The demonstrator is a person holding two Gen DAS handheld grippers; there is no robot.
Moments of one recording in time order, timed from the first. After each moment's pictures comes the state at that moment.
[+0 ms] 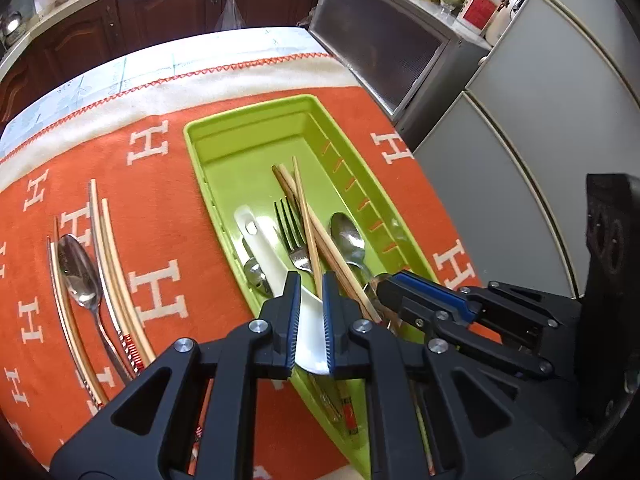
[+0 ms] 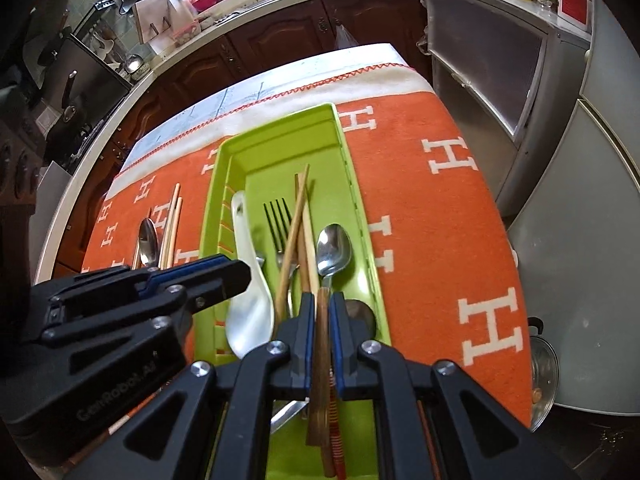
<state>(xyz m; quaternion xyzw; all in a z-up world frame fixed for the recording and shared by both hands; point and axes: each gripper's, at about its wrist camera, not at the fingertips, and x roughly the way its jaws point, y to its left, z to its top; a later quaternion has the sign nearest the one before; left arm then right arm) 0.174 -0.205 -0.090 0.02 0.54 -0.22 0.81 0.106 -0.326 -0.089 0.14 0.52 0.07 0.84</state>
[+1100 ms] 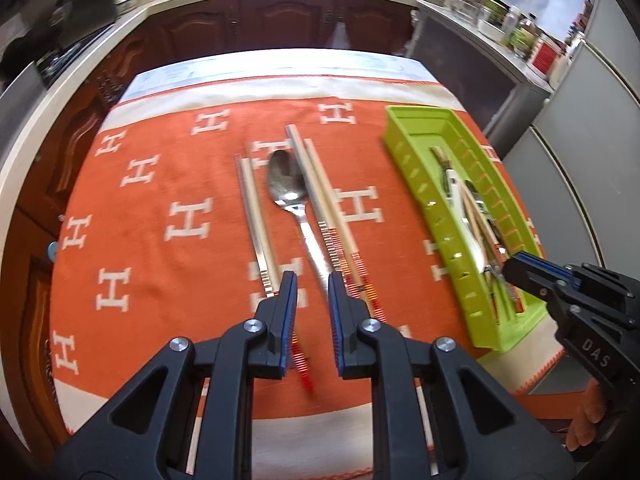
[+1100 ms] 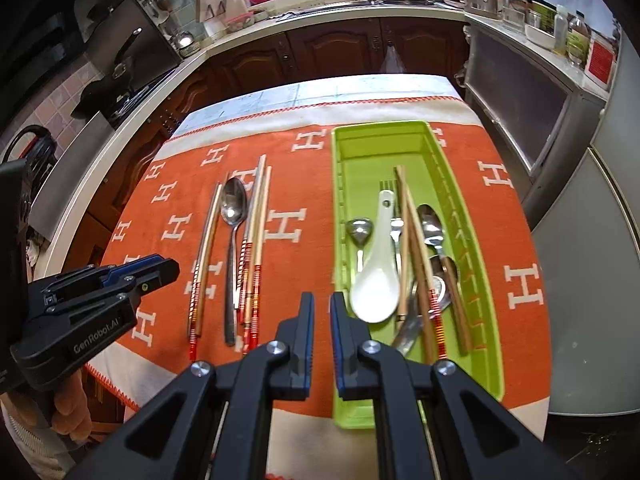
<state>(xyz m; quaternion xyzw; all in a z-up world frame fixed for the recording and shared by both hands) 0.093 -0.033 -0.057 0.01 0.51 -0.08 0.86 0.045 -0.237 -0.036 0.06 0.50 0.11 0.86</state>
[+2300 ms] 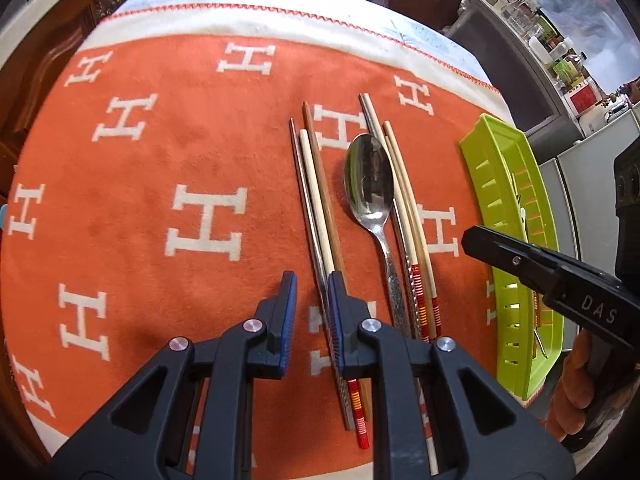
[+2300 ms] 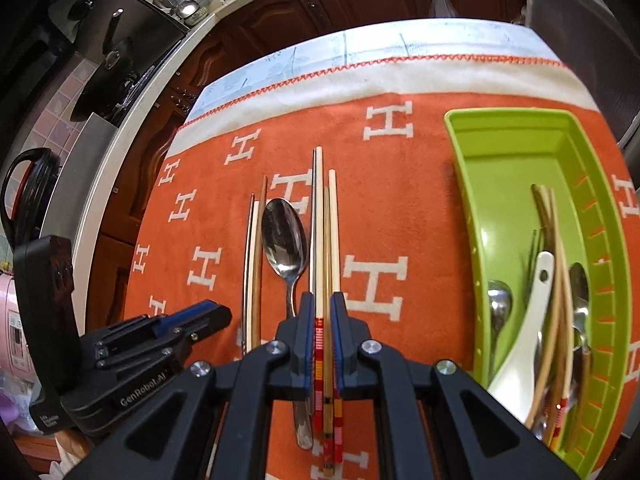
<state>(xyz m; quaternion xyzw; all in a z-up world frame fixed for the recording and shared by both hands) 0.188 0.028 -0.134 -0.10 0.60 -0.09 0.79 0.171 -0.173 -0.092 0.13 0.59 0.18 0.78</state>
